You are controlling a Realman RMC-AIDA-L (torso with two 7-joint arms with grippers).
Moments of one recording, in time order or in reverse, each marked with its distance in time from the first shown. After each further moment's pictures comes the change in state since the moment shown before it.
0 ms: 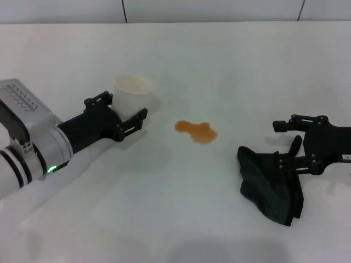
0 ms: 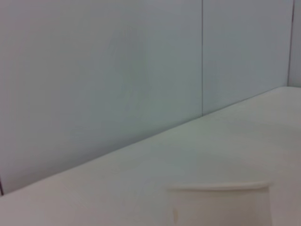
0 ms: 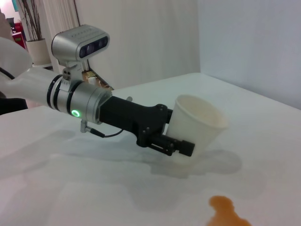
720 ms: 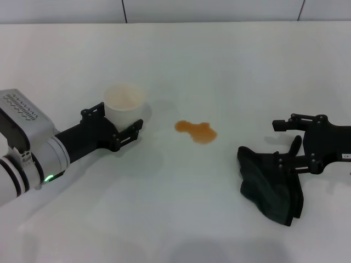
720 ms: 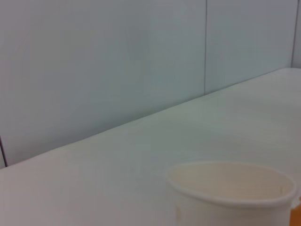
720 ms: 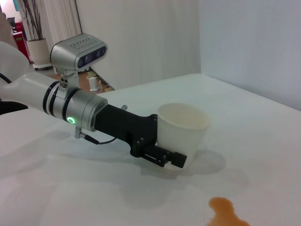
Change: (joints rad) left arm 0.022 0.000 0.000 0.001 0.027 -0.032 -0.004; right arm 0.003 0.000 0.000 -0.001 0.000 0.000 -0.002
